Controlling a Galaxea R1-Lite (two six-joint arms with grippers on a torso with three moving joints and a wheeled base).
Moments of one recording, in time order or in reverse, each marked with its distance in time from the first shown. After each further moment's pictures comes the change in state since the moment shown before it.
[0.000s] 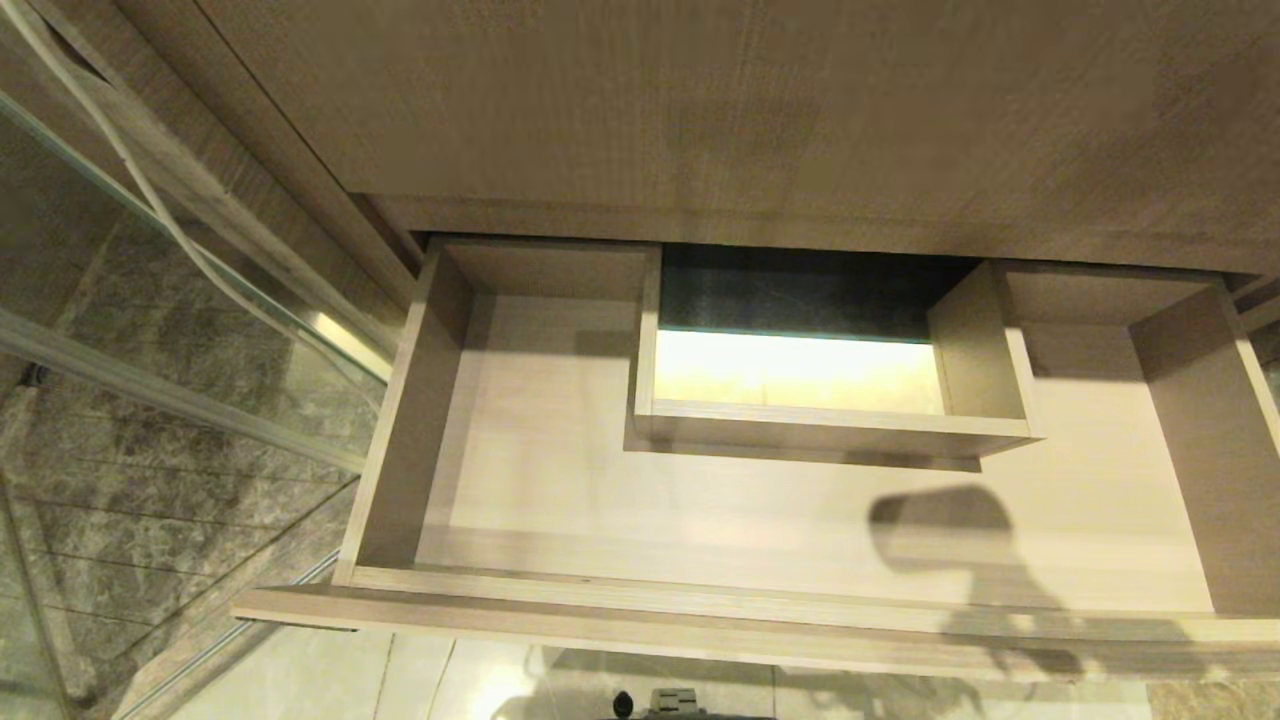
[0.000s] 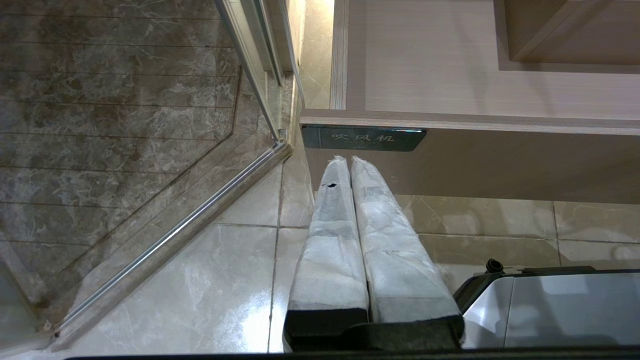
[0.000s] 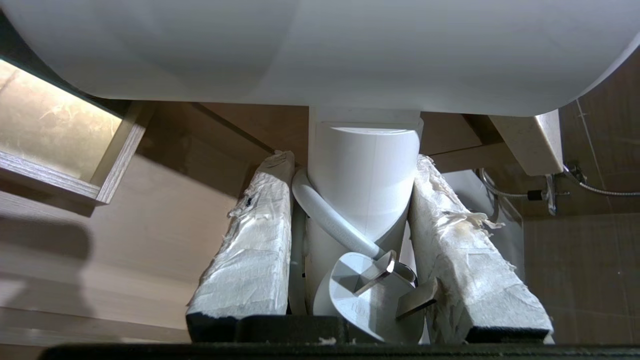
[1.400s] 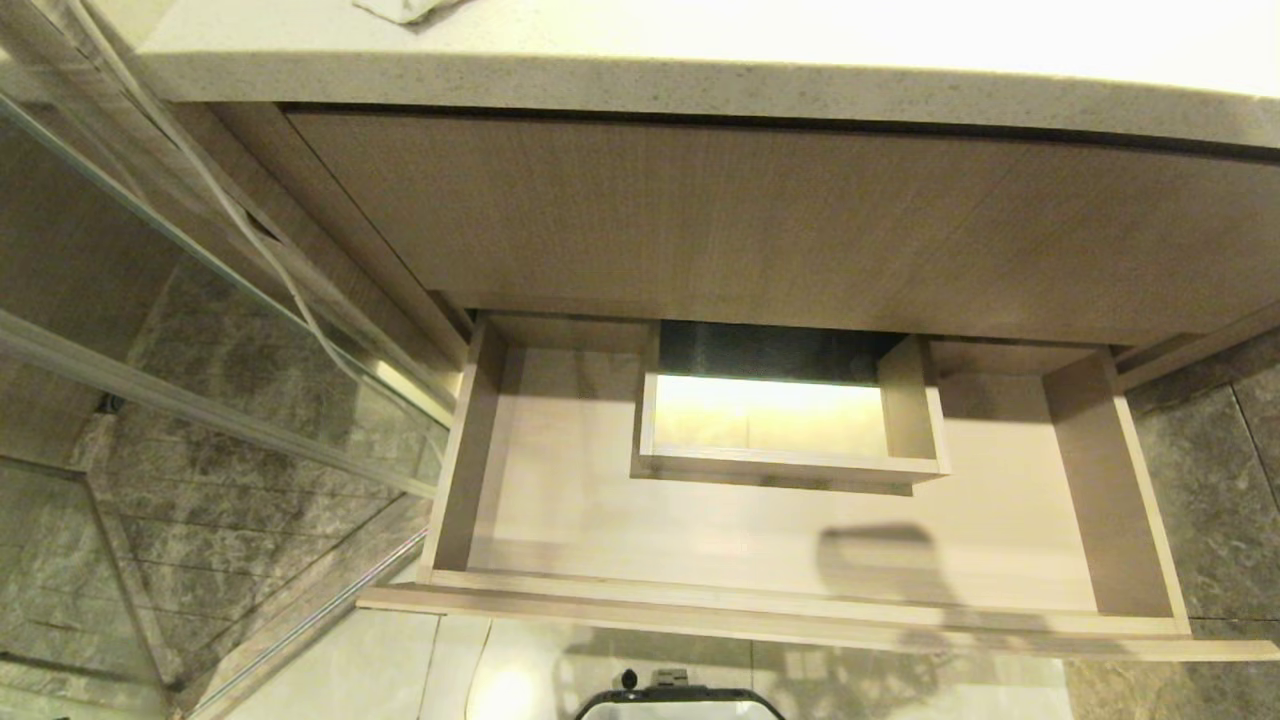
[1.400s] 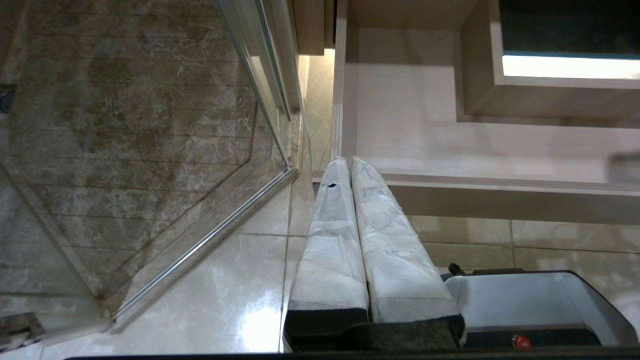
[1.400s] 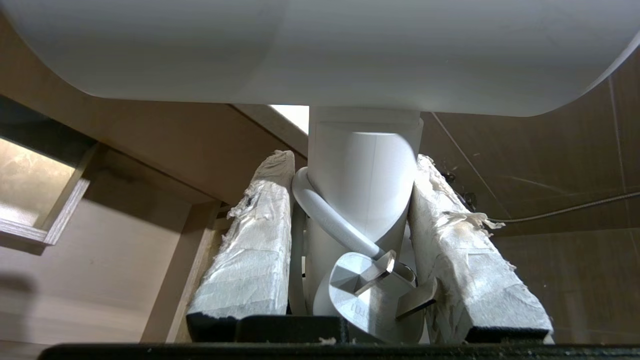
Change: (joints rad) left arm 0.000 0.000 0.000 0.000 0.000 0.001; right arm -0.001 -0.003 0.032 -0.122 0.001 0.021
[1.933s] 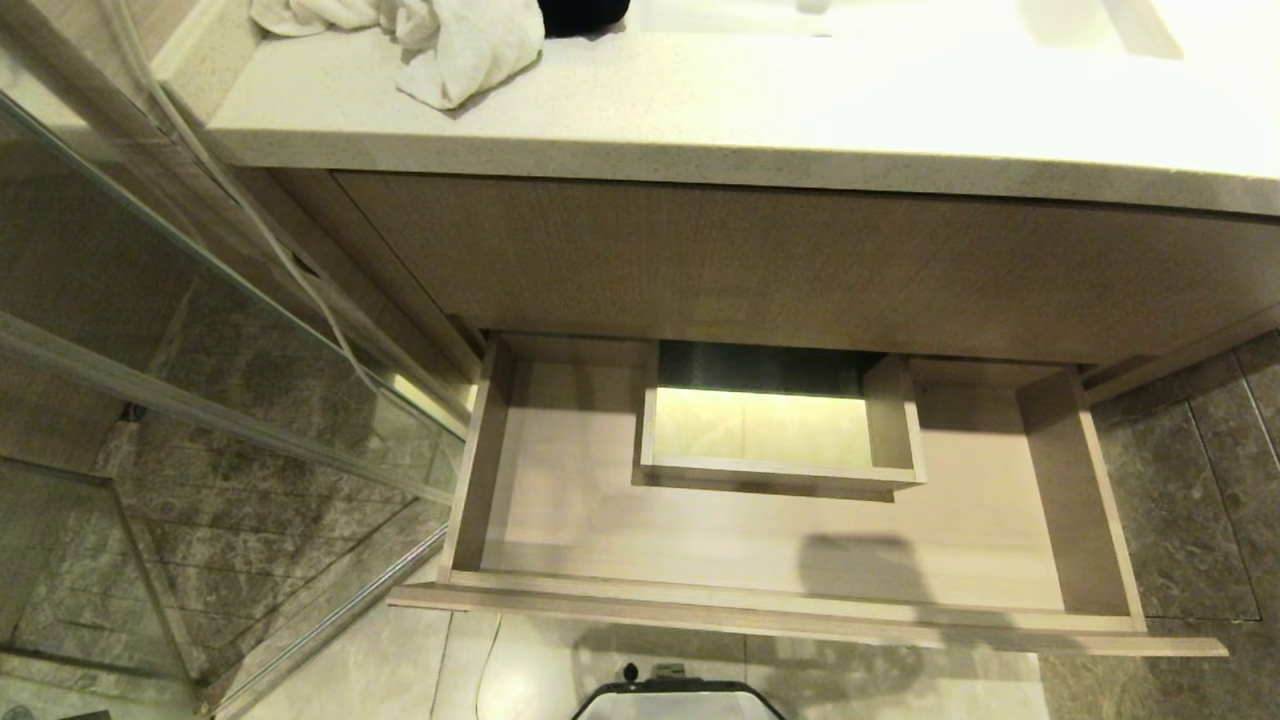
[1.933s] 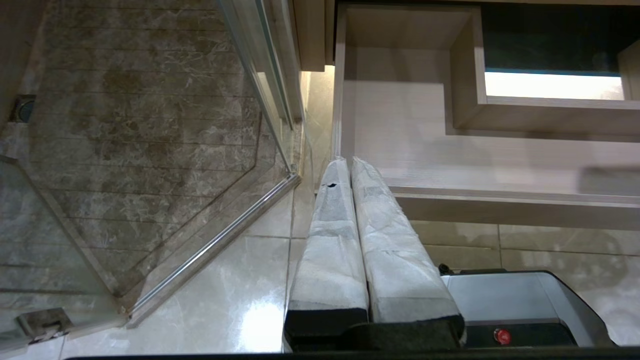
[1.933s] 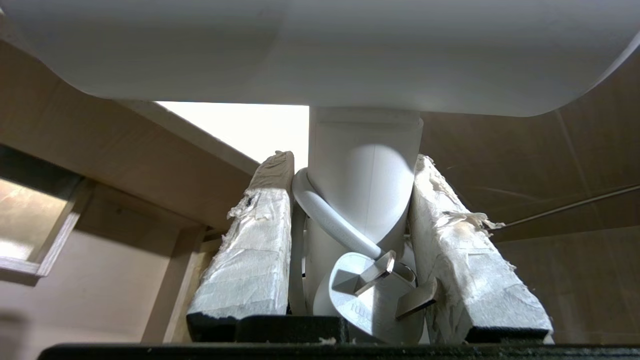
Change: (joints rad) left arm 0.000 0.000 0.000 0.000 0.000 0.000; right arm 0.001 0.006 -0.020 -0.042 -0.007 0.062
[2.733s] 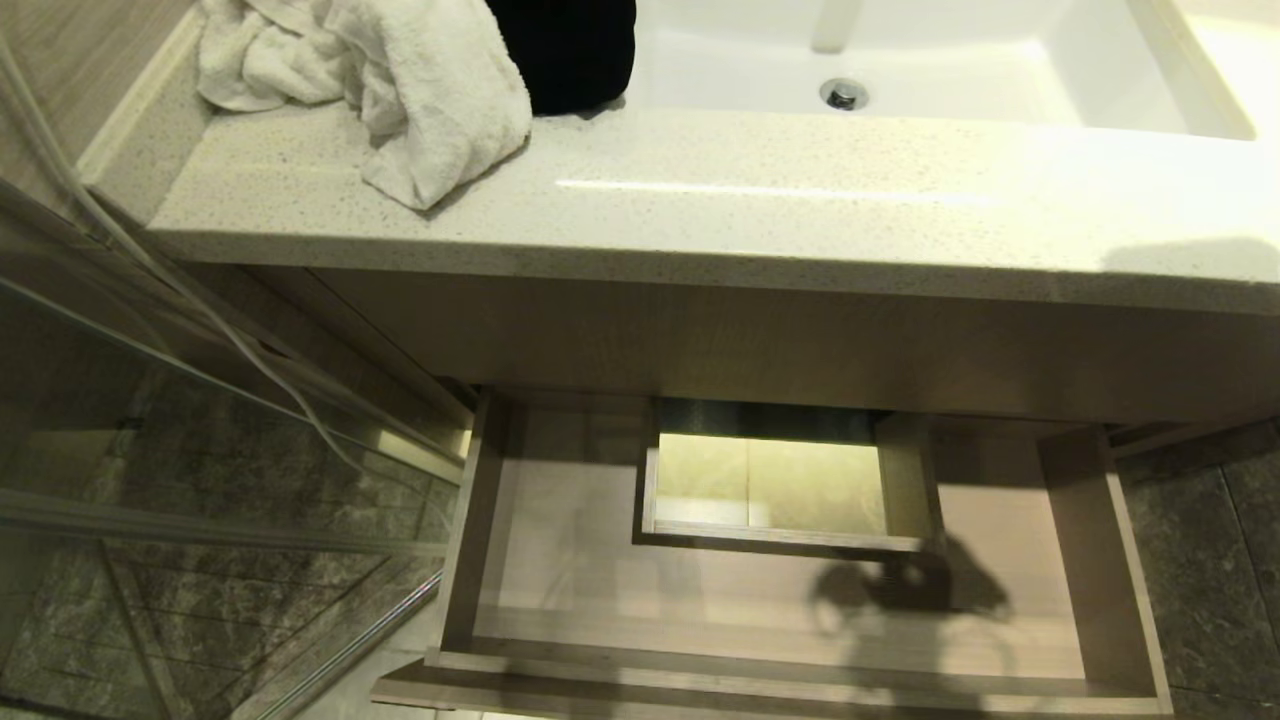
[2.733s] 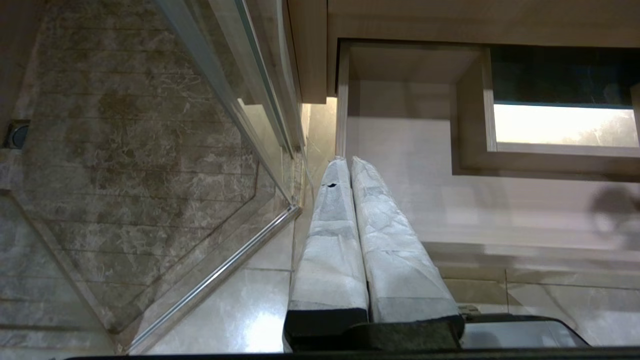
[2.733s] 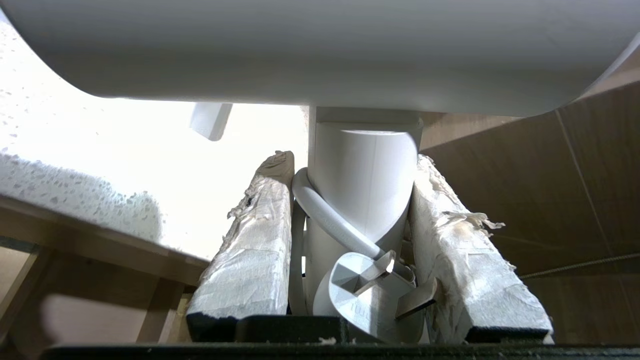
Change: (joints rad) left arm -0.001 0.000 0.000 -0.001 0.000 0.000; right arm -0.001 0.120 -0.072 -0.059 0.002 0.002
